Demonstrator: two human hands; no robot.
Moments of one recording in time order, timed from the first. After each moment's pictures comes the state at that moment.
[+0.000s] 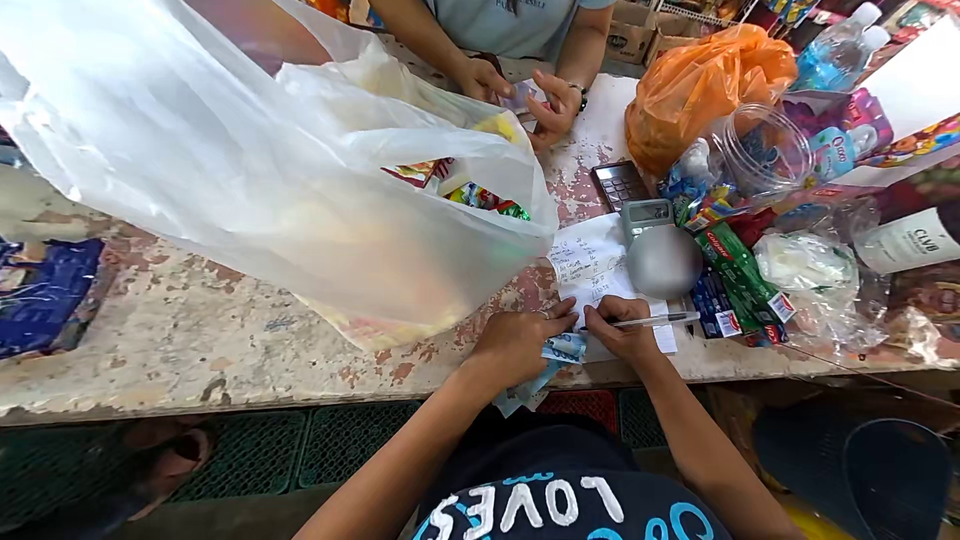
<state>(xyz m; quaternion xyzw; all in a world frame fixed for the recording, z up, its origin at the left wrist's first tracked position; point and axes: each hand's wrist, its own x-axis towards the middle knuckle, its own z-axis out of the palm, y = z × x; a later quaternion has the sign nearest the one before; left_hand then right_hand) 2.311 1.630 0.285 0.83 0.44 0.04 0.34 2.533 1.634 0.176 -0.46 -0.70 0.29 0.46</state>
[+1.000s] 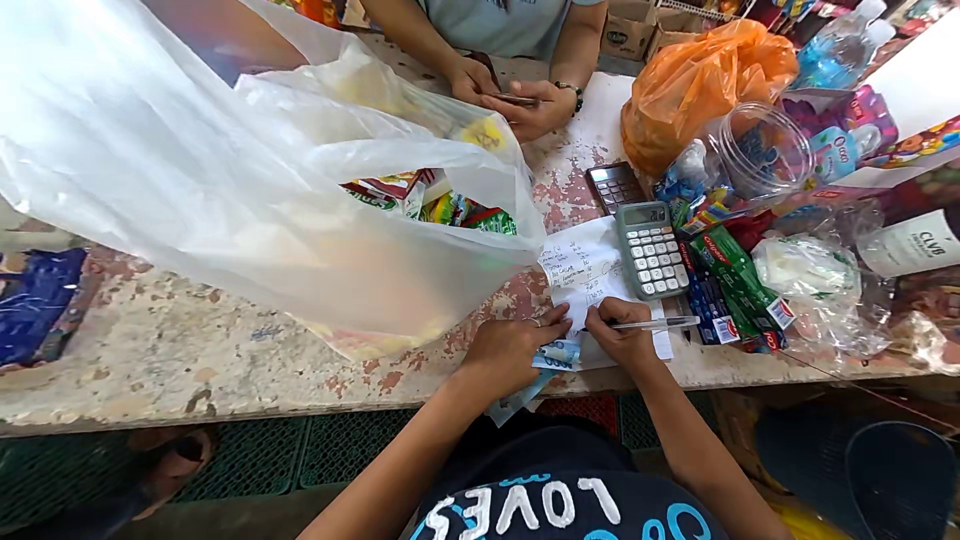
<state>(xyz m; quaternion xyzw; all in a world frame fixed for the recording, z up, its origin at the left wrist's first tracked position) 2.314 1.630 0.285 0.84 0.43 0.07 0.31 2.540 1.640 0.172 -0.49 -0.69 0.26 0.46</state>
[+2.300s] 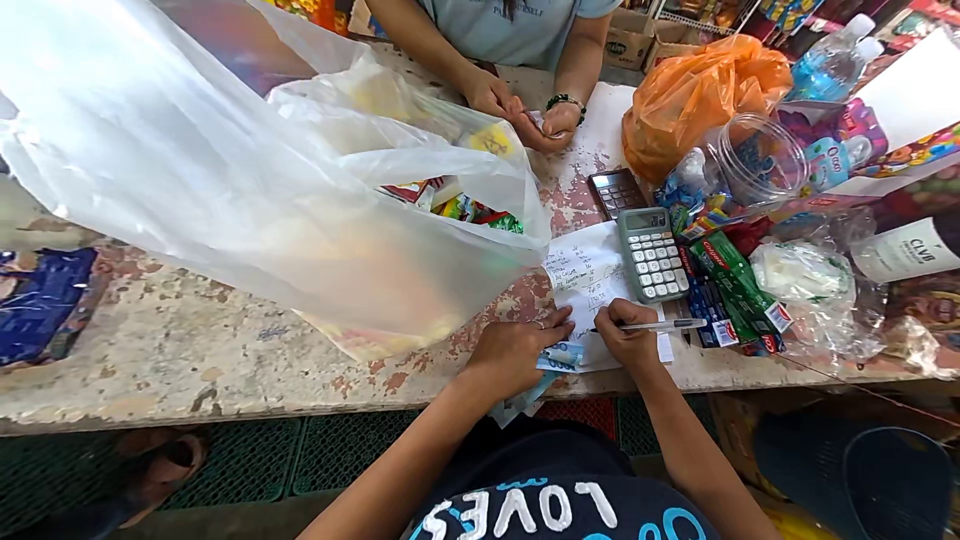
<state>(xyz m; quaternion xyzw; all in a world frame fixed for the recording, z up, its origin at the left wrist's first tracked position) 2.313 1.629 0.285 0.85 0.43 0.08 0.31 2.542 1.640 0.173 -0.52 -0.66 0.22 0.49</state>
